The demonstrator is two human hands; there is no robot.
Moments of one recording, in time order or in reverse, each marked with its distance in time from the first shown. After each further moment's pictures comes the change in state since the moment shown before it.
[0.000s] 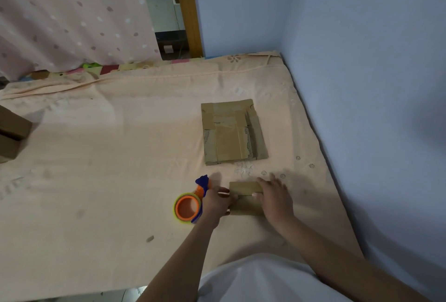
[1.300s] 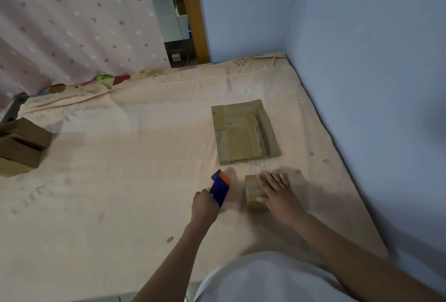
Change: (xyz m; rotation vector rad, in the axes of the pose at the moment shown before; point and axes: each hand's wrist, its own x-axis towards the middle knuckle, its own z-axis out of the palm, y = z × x) left_hand -0.013 -0.010 -0.074 0.827 0.217 0.233; right_hand 0.005 -0.002 0.031 -0.147 -0.142 -0.293
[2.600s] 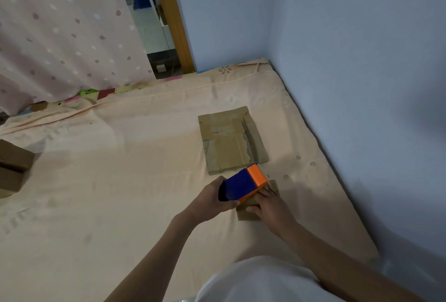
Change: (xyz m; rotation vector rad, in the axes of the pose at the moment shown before) left_hand 0.002 0.054 -0.041 -0.300 -0.338 0.489; right_hand -0.012 -0.008 -0.012 0.249 0.093 0.048
